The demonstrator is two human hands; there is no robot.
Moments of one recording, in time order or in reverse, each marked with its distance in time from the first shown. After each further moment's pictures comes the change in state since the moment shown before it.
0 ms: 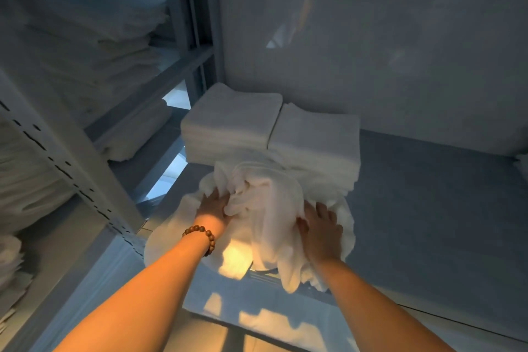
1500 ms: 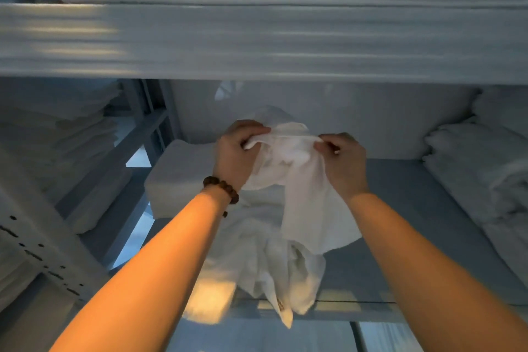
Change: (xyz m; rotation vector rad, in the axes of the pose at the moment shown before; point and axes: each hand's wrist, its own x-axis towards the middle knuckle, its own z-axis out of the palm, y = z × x) left_hand -0.041 0.197 -0.182 -0.773 0.587 0.776; right_hand 0.021 -0.024 -0.264 0.555 0.664 -0.094
